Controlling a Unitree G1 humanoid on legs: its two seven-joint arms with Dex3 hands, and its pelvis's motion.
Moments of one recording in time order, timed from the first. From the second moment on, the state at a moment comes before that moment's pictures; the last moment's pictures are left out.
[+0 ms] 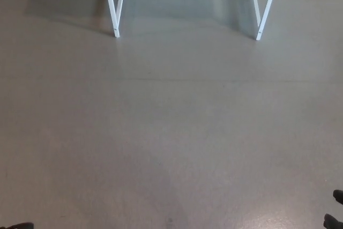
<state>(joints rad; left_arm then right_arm) 0.23 0.38 0.25 0.66 -0.12 -0.12 -0.29 0.11 -0.28 -0.26 0.69 0.09 -0.21 0.15</state>
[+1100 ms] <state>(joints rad) 0.36 0.38 0.26 0.68 -0.13 -0.18 -0.35 0.24 -0.28 -0.24 0.74 0.09 -0.29 0.20</state>
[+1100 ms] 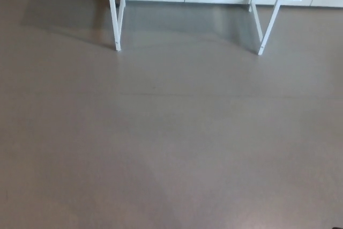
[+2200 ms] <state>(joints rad) 0.36 0.38 0.25 0.69 -0.13 -0.22 -0.33 0.21 -0.29 -0.23 0.76 0.08 -0.31 0.20</state>
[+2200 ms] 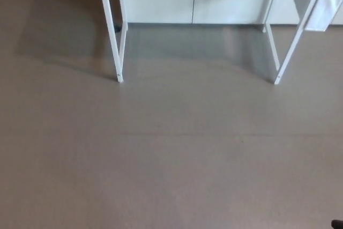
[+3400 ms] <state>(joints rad) 0.36 0.38 0.22 0.68 -0.12 -0.22 -0.32 0.22 -0.30 -0.21 0.76 0.08 -0.31 0.20</state>
